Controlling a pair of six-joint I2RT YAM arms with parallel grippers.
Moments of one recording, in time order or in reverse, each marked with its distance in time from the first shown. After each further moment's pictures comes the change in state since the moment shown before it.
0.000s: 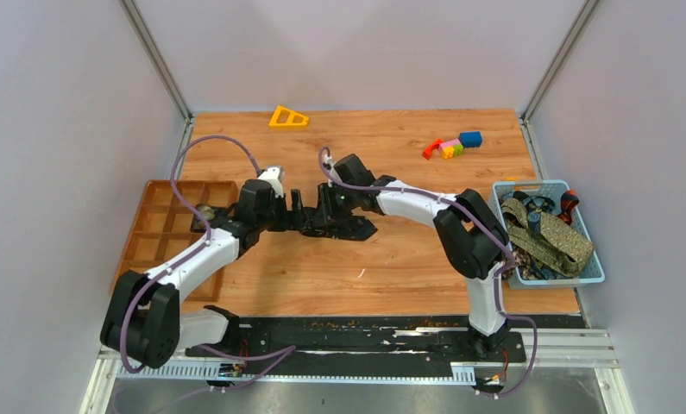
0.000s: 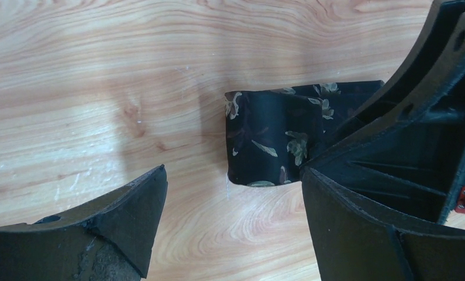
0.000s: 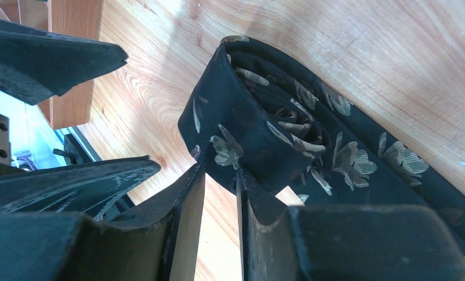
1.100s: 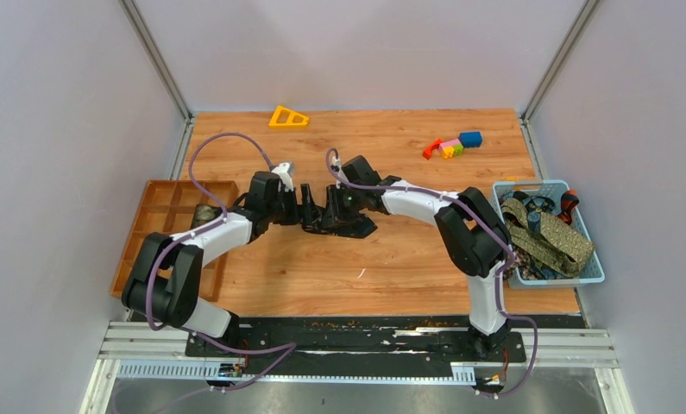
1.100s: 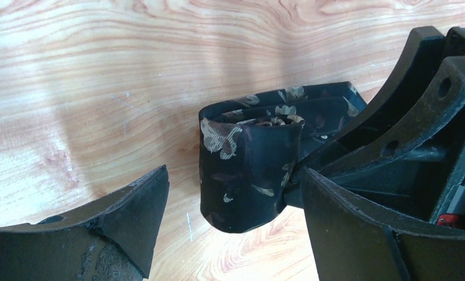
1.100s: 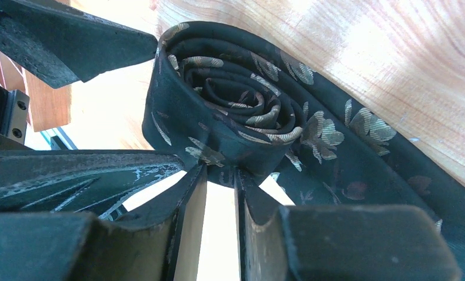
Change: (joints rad) left arm 0.027 0.257 0.065 0.150 0.204 -0.060; right arm -0.035 0.000 -0.045 -0.008 -0.005 -0.007
